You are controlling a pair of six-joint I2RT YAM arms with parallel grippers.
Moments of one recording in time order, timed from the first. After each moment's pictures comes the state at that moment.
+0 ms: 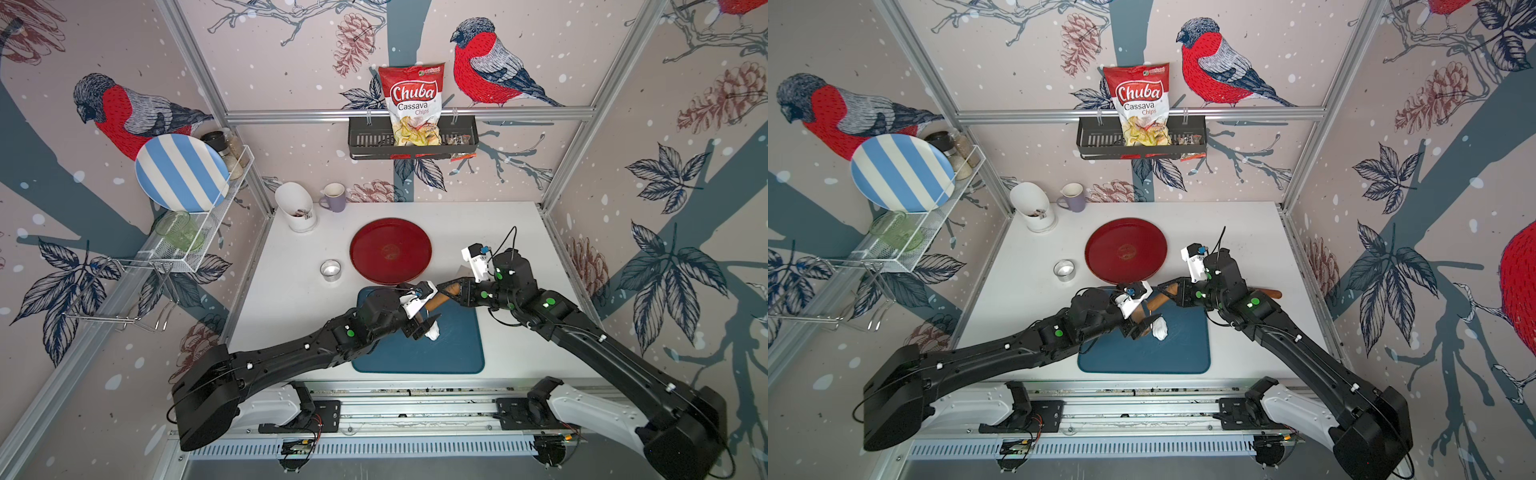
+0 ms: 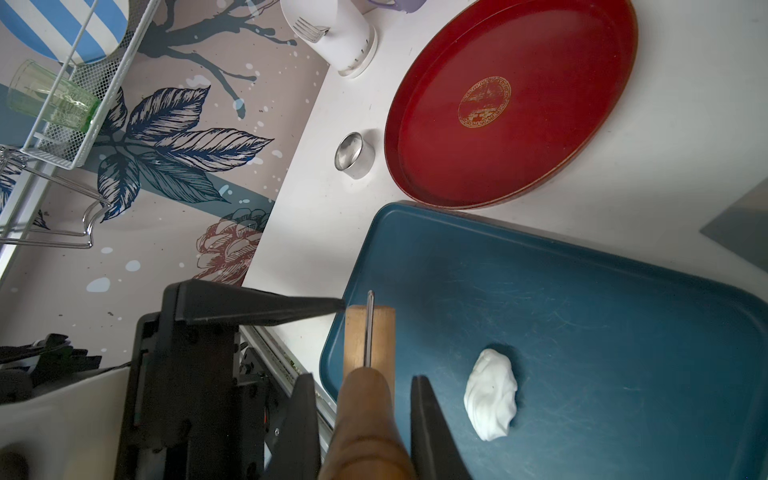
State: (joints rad) left arm -1.00 1.20 0.66 0.20 -0.01 0.13; right arm 0.63 1.04 0.84 -0.38 -0.37 0.55
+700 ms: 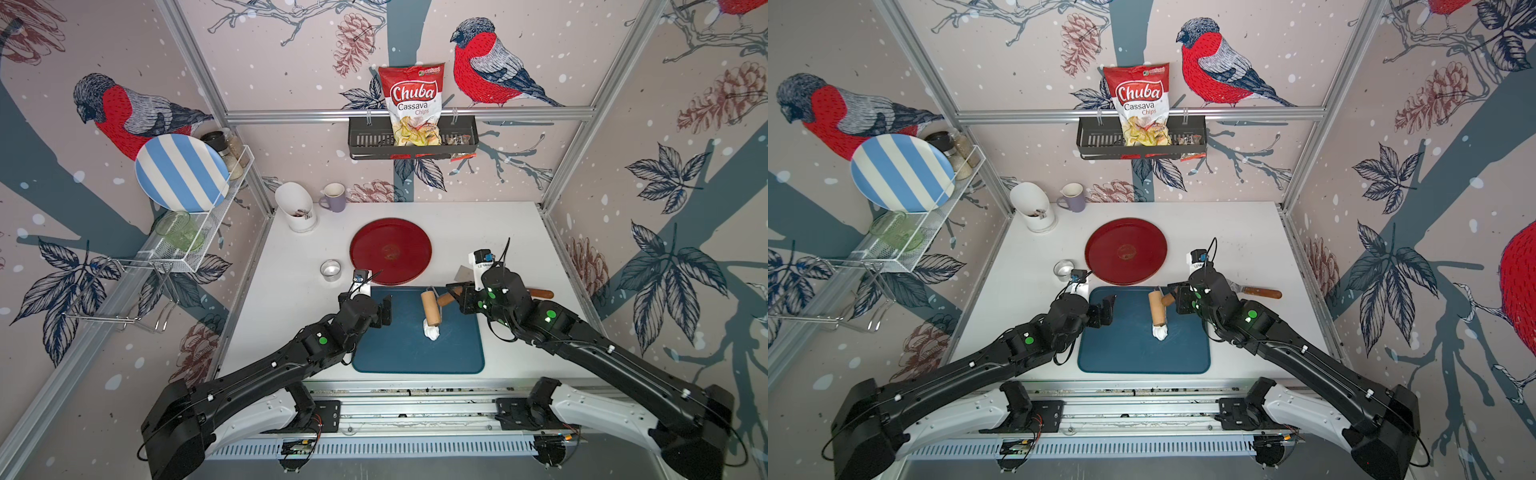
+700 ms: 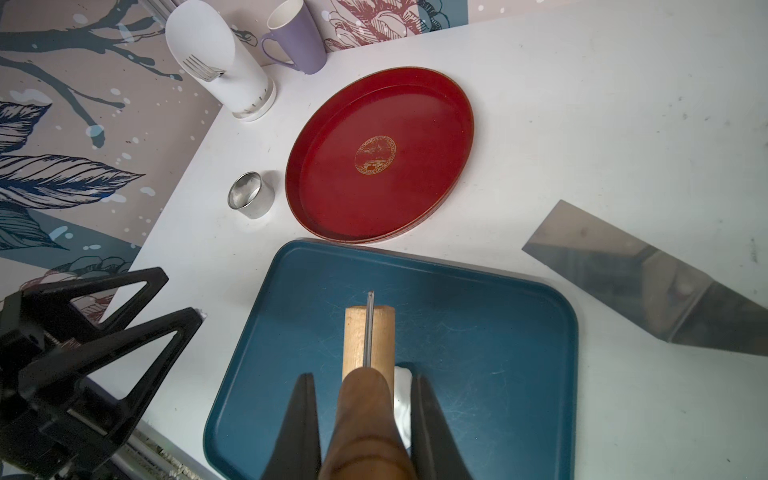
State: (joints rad) left arm -0.90 0.98 0.58 -0.22 -0.48 -0.51; right arm 0.86 0.98 0.86 -0.50 0.20 0.55
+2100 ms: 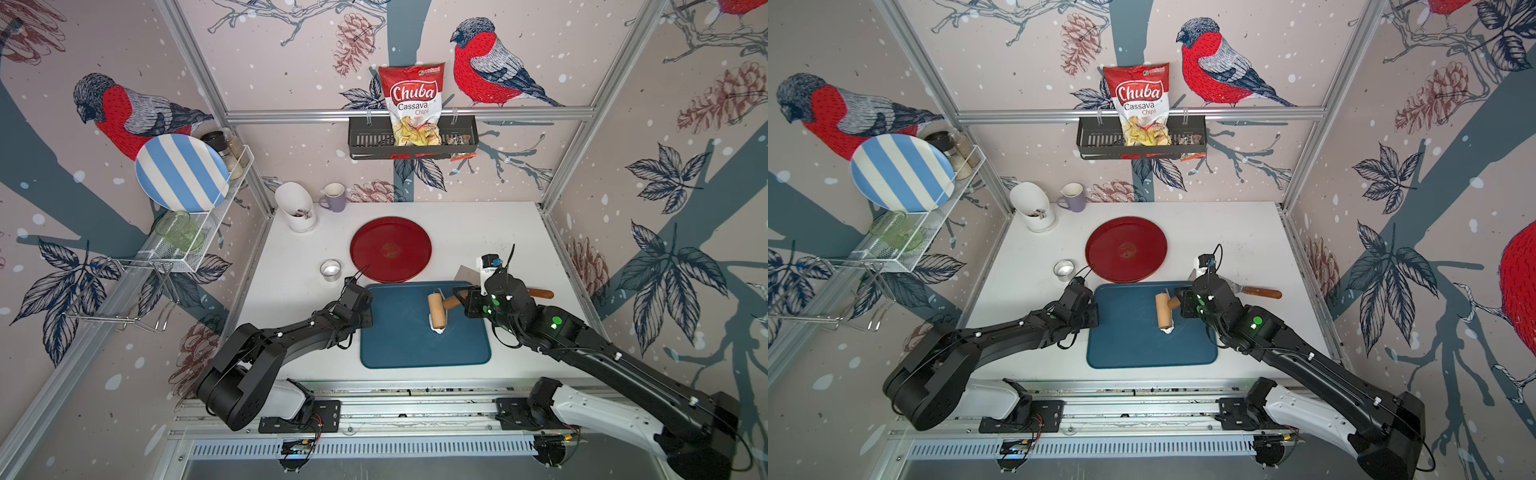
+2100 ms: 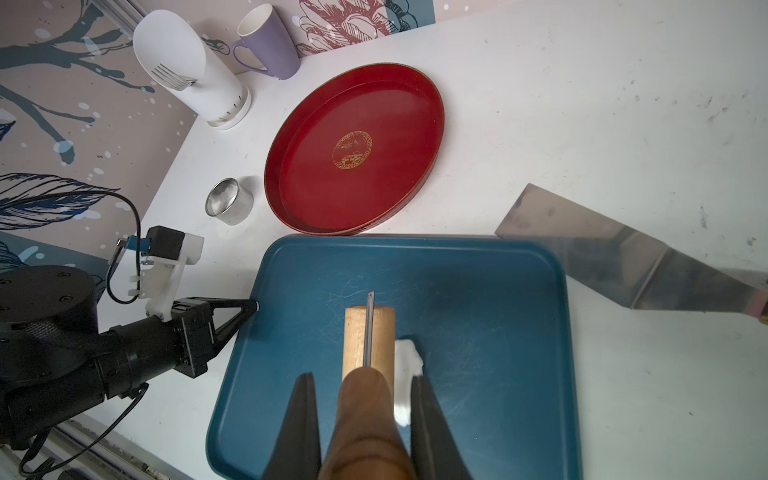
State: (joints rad) left arm -0.56 1.39 0.50 -0.06 -0.13 -0.61; right arm 0.87 0.93 0.83 -0.54 0.26 0.60
